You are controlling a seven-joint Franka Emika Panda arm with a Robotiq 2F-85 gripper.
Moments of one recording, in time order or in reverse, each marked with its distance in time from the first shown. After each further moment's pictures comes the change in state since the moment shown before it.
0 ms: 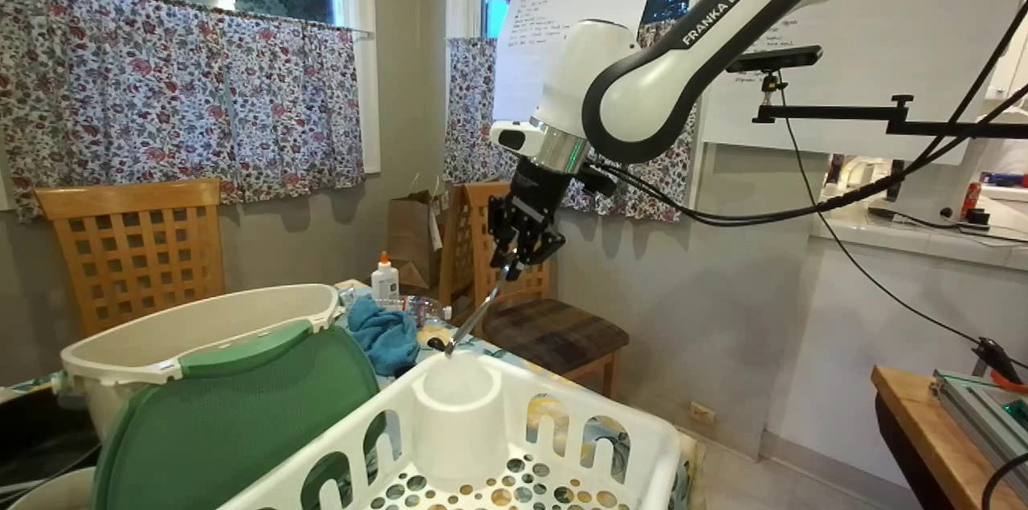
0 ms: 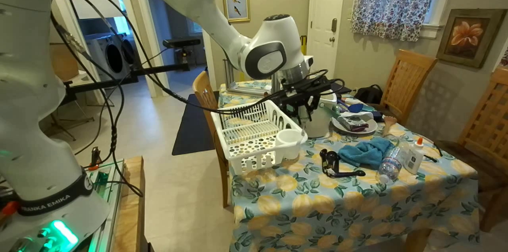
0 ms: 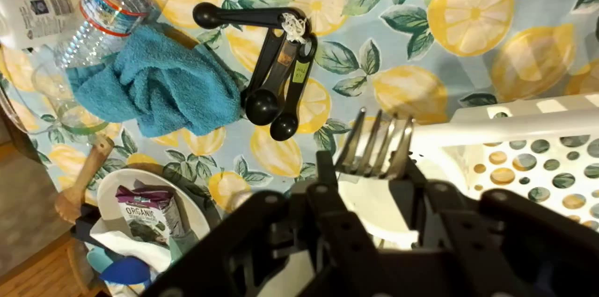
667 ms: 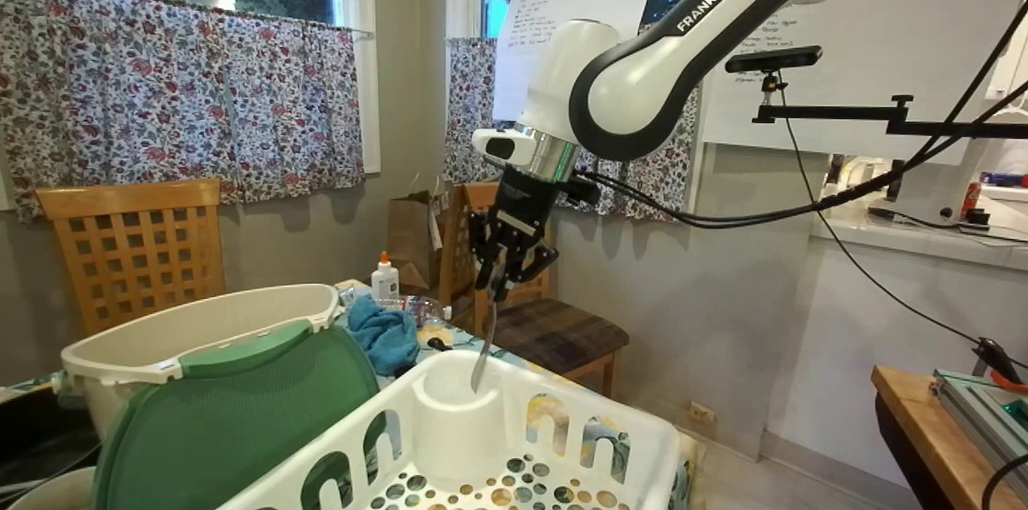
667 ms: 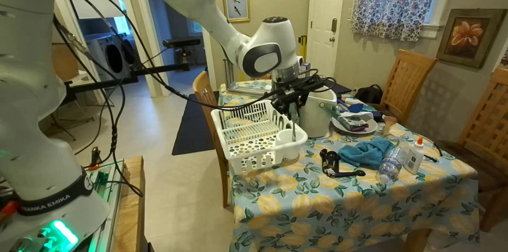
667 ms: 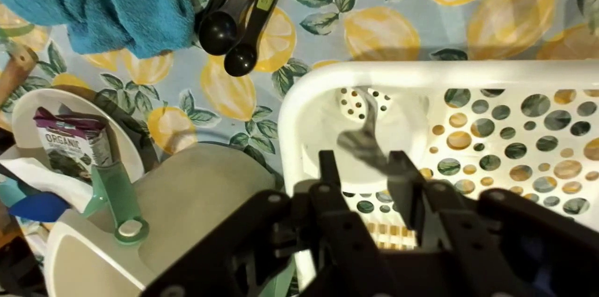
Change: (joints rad) arm -0.015 0.030 0.093 0.027 0.071 -0.056 -0.179
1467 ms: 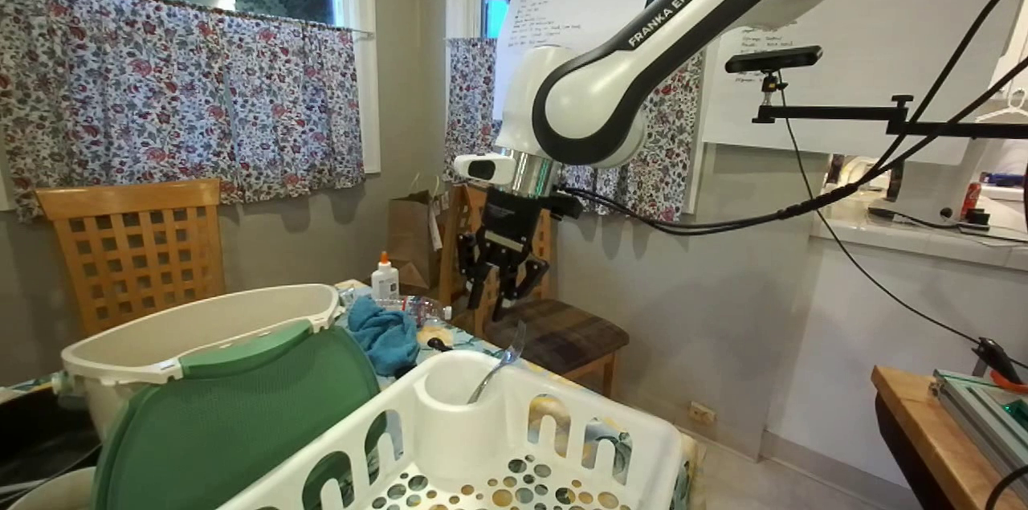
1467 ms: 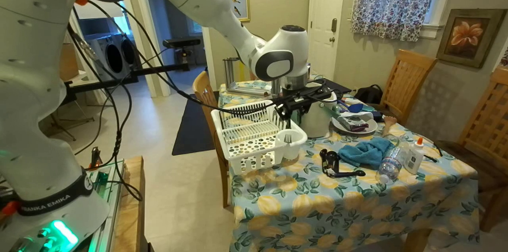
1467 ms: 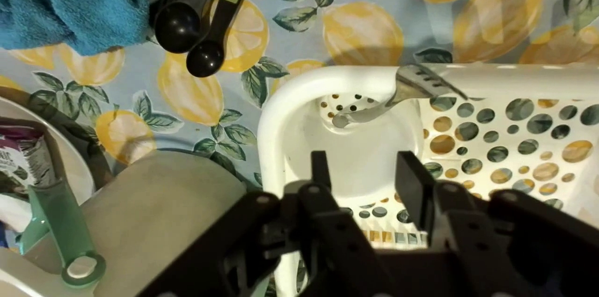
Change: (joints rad) arm -0.003 0.113 -0.004 0.147 0.057 -0.153 -0.091
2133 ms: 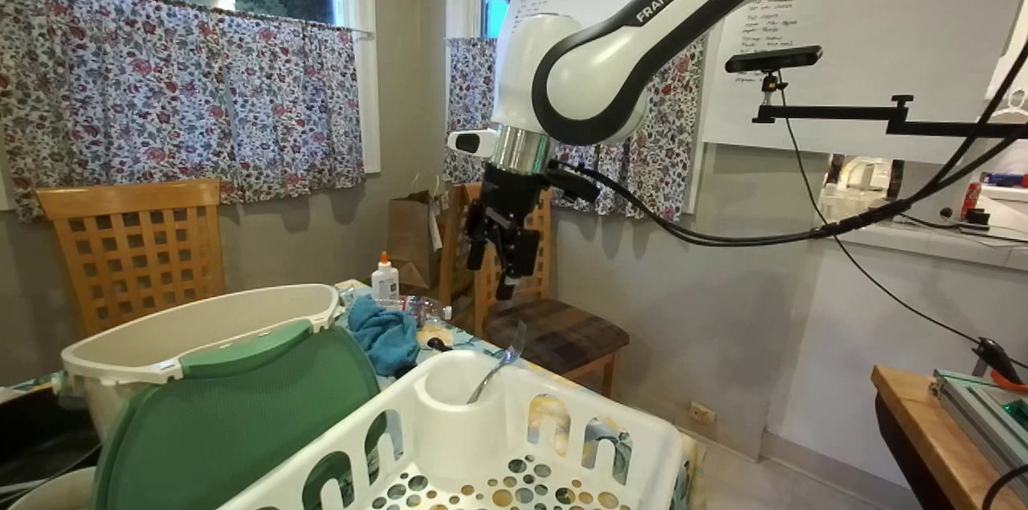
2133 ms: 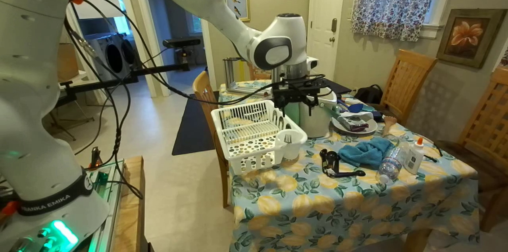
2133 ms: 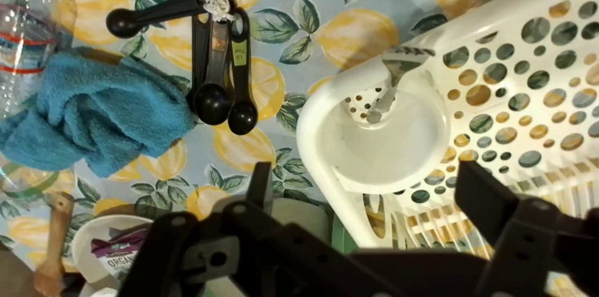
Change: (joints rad) arm 0.146 -0.061 -0.151 0.005 -0.022 -0.035 0.535
